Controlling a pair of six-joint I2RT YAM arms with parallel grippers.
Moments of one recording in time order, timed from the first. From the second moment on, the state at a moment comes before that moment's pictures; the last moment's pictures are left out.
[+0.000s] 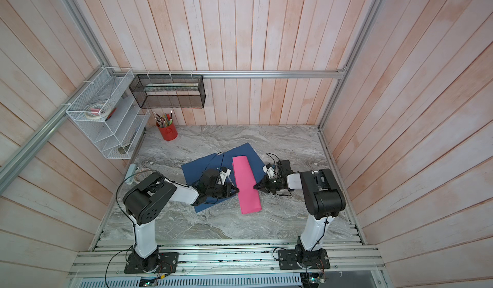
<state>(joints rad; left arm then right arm) -0.66 1.96 0.80 0.51 0.51 -0.78 0.16 1.82 0.74 -0.02 -0.87 0.49</state>
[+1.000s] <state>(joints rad) -0.71 1.85 0.84 0.56 0.57 -0.79 0.21 1.78 0.67 0.11 -0.82 0.62</state>
